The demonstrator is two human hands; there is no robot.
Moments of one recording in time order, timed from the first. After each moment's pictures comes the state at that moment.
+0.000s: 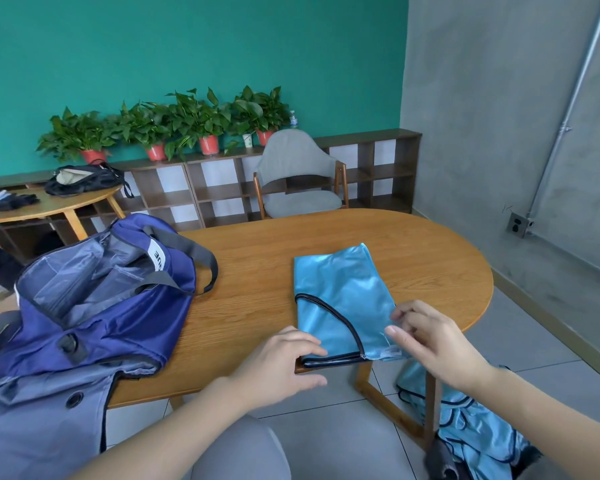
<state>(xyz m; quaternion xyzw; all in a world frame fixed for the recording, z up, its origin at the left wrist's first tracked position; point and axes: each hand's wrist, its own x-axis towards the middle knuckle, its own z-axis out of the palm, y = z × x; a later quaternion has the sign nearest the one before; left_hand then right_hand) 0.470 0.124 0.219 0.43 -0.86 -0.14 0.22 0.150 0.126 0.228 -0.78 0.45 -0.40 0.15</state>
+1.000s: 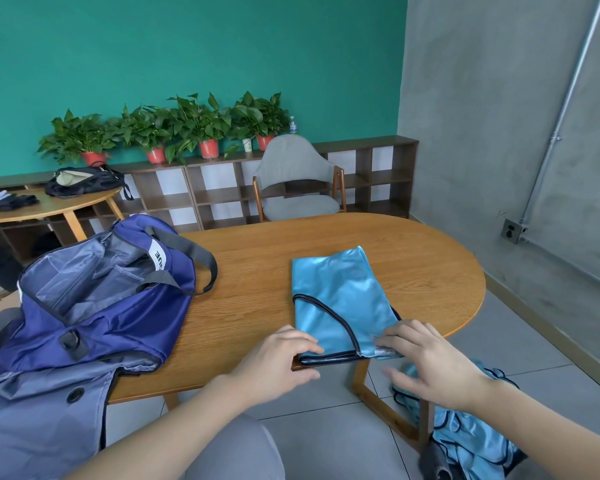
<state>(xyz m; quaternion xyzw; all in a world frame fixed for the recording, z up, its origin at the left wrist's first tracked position) 0.469 0.127 0.220 0.44 -0.86 -0.11 0.22 0.139 0.134 0.204 -0.88 0.39 -0.24 -0.08</state>
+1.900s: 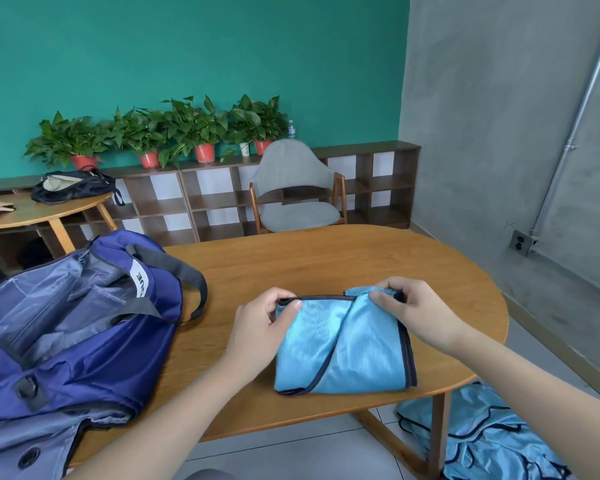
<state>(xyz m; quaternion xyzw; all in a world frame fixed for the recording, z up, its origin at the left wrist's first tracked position) 0.462 0.065 0.284 0.50 -0.70 -0.17 0.47 0.182 0.052 0.310 -0.70 0.48 -0.39 0.35</state>
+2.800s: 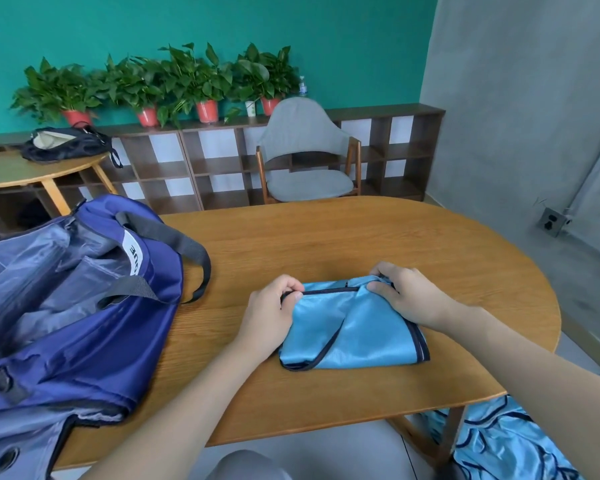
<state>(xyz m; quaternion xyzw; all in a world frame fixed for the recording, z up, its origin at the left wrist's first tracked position) 0.484 0.002 0.229 0.58 -0.68 -0.19 0.41 0.212 -0.033 0.266 -0.79 0.53 -0.21 0.24</state>
